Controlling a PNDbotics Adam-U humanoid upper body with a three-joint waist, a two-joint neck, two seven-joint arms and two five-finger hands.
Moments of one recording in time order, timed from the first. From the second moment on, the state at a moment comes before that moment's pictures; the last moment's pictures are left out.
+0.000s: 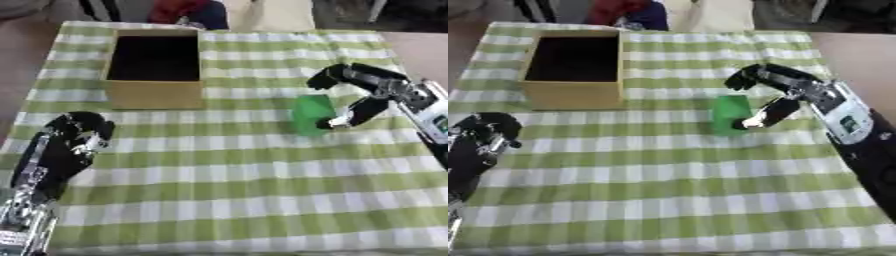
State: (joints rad) left arm -0.26 0.20 -0.16 -1.64 0.15 0.07 -0.03; right arm -0.53 -0.67 0.18 -1.24 0.24 -0.32 0.51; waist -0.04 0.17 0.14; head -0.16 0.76
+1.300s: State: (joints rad) left arm -0.26 0.20 -0.17 -1.64 0.15 0.07 -0.03; right arm -0.55 -0.65 0.20 -1.20 0.32 -0.36 0.50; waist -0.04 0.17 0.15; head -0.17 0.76
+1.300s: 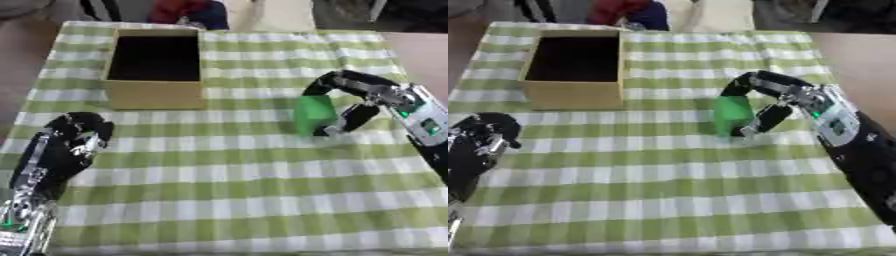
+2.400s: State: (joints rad) left arm -0.26 0.20 -0.17 -1.64 0.15 0.07 -0.03; right arm -0.64 -0.68 0.21 -1.34 0.36 -0.38 0.35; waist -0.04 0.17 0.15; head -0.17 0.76
